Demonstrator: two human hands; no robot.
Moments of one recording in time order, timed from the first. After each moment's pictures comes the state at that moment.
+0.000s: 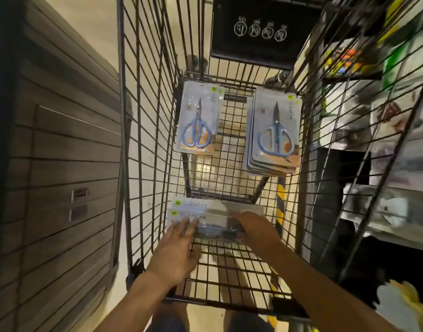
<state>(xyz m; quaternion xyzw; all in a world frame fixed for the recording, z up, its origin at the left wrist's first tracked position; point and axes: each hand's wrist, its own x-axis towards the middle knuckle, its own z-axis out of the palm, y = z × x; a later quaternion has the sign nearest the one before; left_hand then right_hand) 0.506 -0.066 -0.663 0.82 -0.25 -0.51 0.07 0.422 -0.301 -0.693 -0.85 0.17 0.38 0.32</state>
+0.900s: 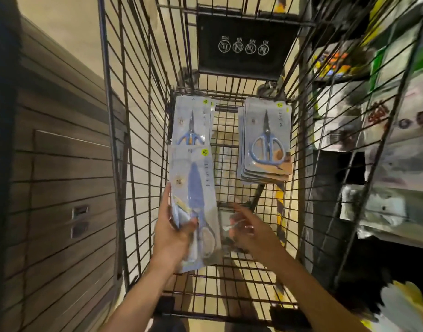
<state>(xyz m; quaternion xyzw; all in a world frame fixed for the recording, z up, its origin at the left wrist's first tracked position) 0.551 -0.133 -0.619 0.74 0.13 -0.35 0.56 0.432 -0.310 -0.655 -0.65 0.36 0.21 0.63</state>
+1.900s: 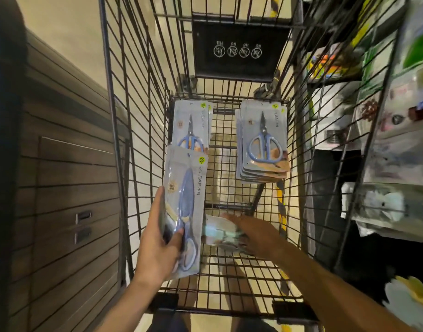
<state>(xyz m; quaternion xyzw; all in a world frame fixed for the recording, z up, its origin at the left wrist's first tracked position) 0.553 -0.106 -0.584 0.81 0.03 -0.35 0.48 0.434 -0.321 -0.675 -0.86 0.10 0.39 0.33</state>
